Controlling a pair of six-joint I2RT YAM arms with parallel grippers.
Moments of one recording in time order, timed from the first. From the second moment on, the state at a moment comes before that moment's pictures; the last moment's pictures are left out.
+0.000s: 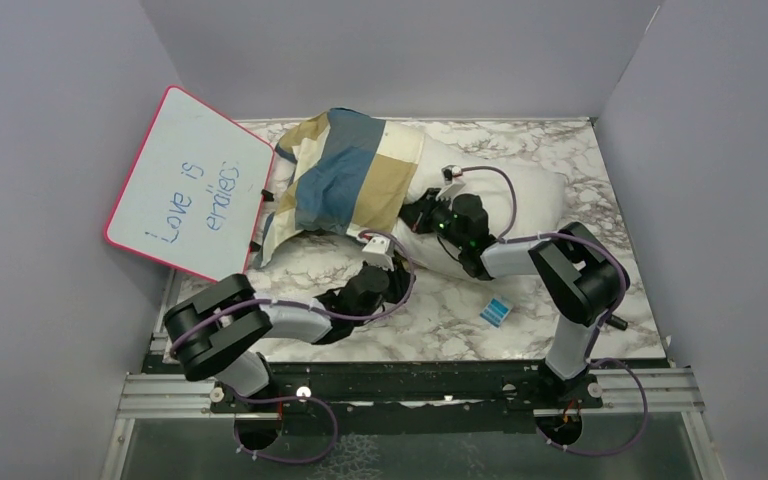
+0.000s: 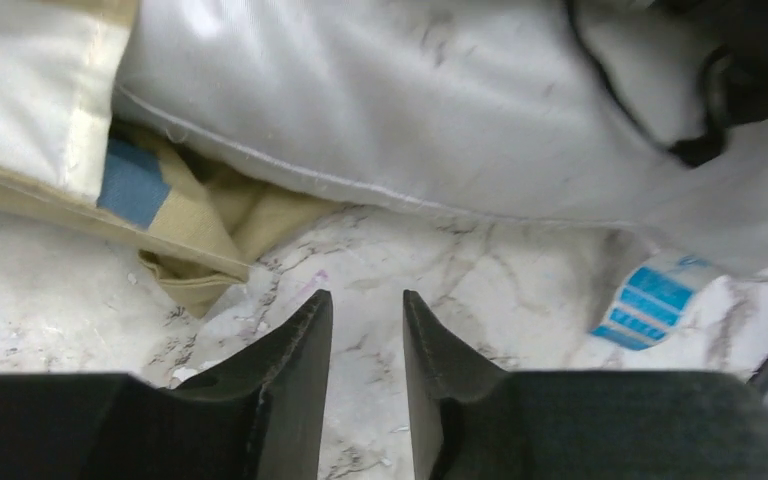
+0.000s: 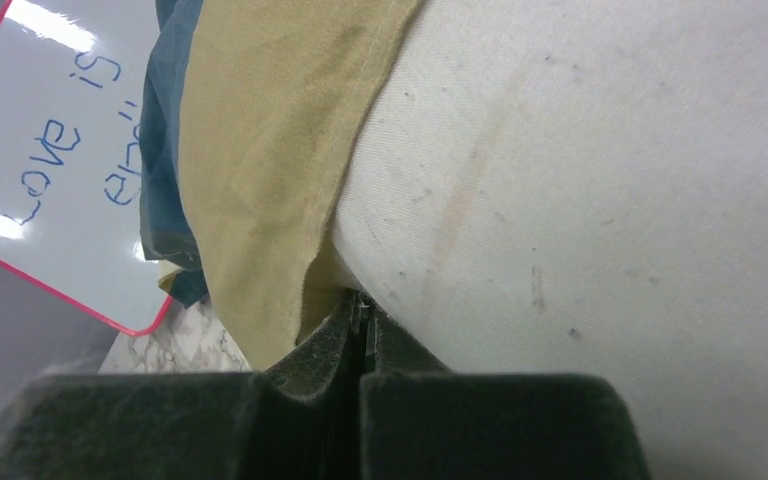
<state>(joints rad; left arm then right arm) -1.01 1.56 0.47 0.72 -0.35 -0.64 0.58 1.83 0.79 0.90 -0.15 0.63</state>
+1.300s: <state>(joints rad) -0.85 1.69 0.99 0.29 -0.70 -0.08 0.47 1.75 0.86 0.63 -0.21 0.53</state>
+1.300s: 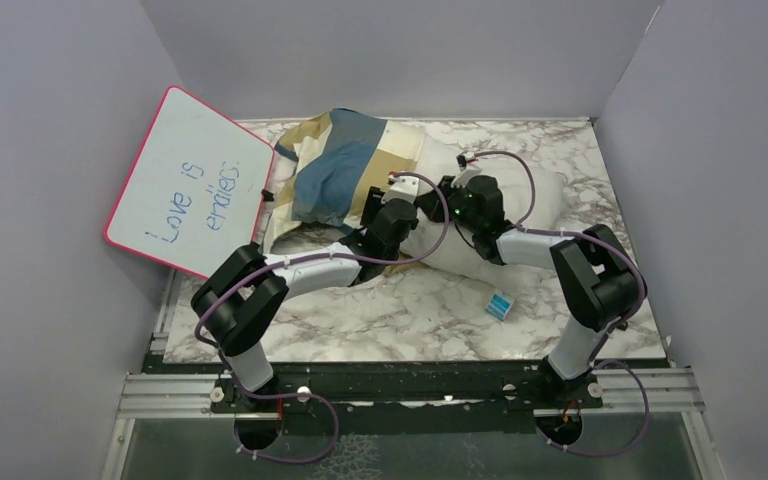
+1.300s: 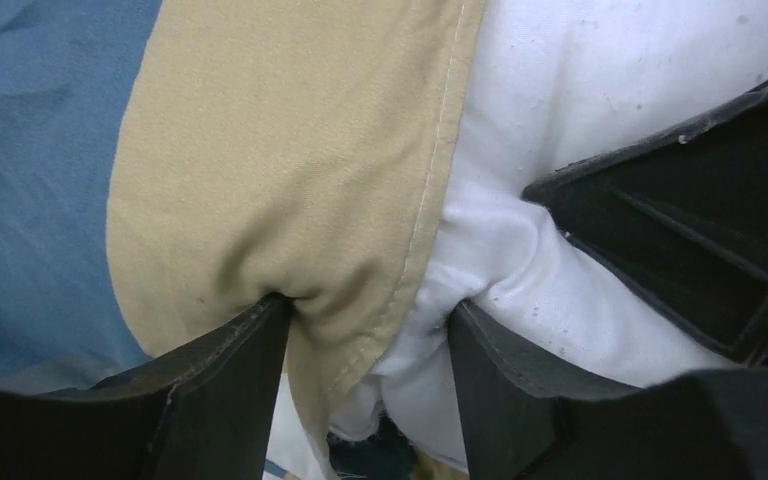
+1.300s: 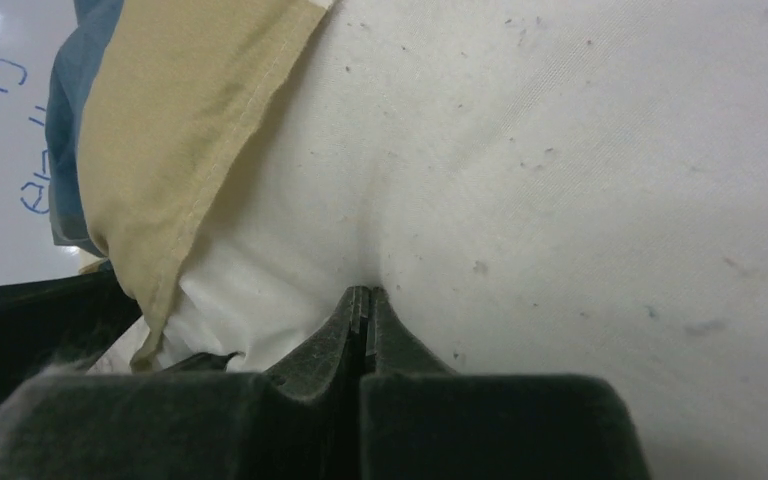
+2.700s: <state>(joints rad) -0.86 1.59 0.96 0.18 -0.69 -0.03 0.46 1.77 0.81 0.78 -0.25 0.58</state>
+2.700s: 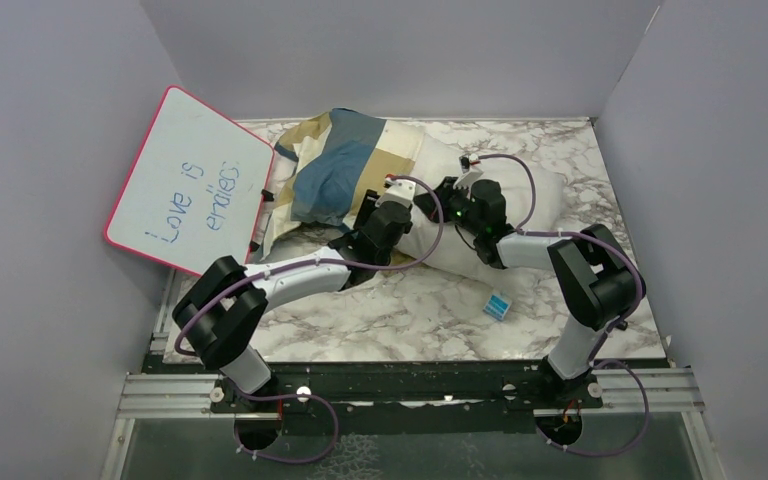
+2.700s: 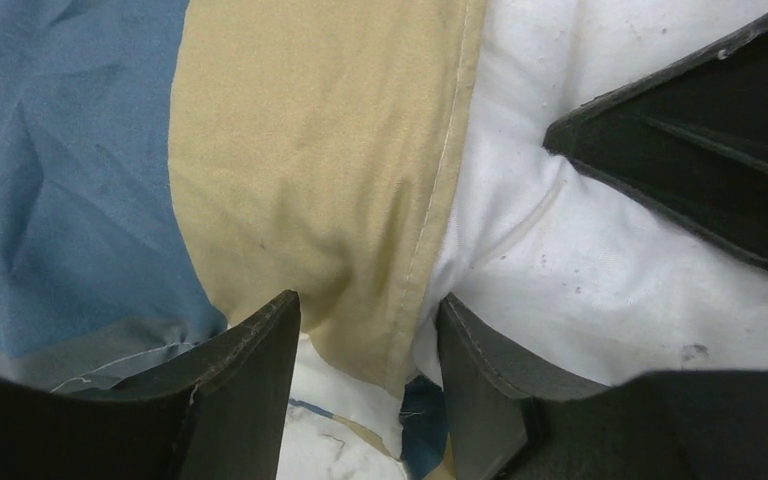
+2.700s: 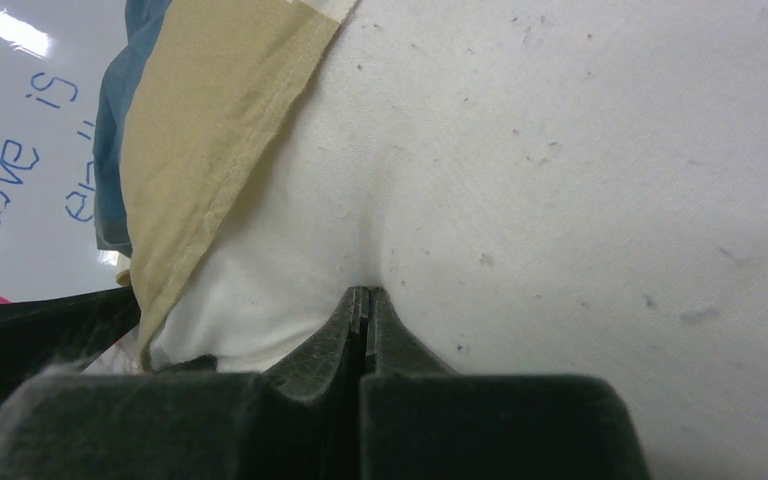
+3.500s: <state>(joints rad) -0.85 1.45 0.82 0.04 -0.58 -0.17 0.46 1.77 0.81 0.78 -0.25 0.58</state>
